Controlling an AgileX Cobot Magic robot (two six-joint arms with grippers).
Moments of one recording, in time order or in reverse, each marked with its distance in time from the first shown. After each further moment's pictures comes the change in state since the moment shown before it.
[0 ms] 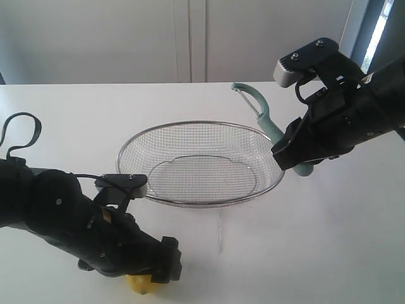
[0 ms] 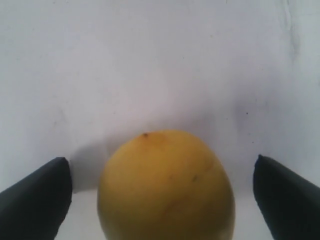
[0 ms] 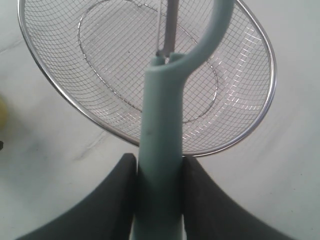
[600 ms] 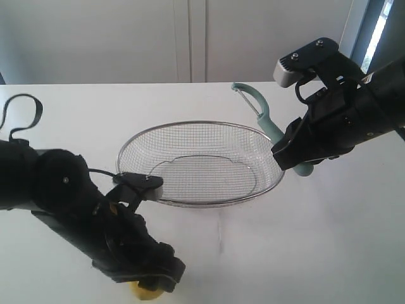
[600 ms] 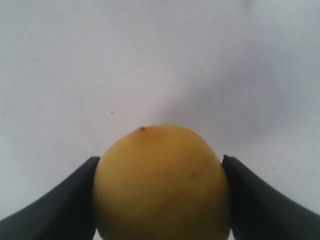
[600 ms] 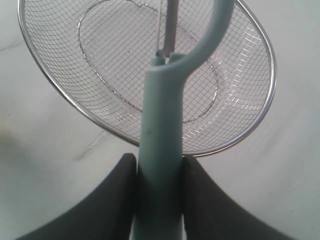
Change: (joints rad) left arm -0.001 -0.014 -0.081 -0.038 0.202 0.185; right arm 0.000 0.000 0.000 0.000 0.000 0.000
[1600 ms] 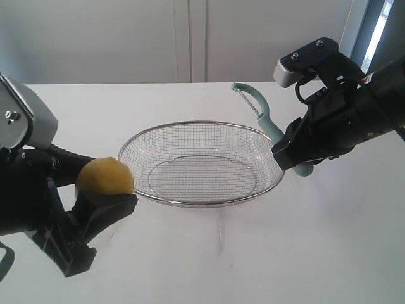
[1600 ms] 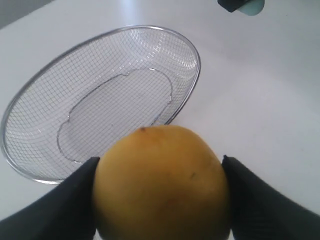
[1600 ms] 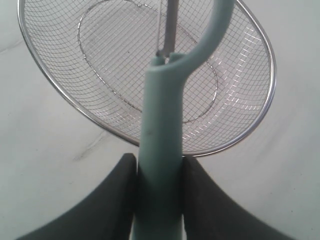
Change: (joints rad) left arm -0.003 -0.687 0.251 0.001 -0.343 0.463; right arm 0.000 0.000 0.000 0.000 0.000 0.000
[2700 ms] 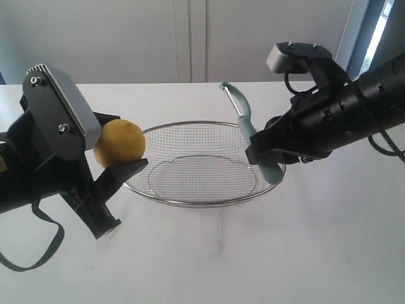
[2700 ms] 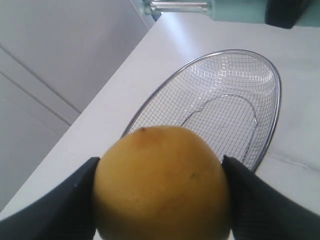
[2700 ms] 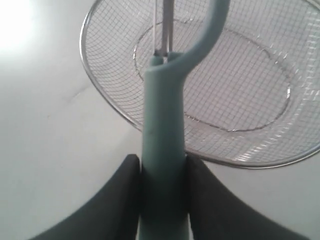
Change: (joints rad) left arm 0.000 0.167 0.000 0.137 -0.358 0.275; right arm 0.000 0.041 0.000 0.271 0.056 0.036
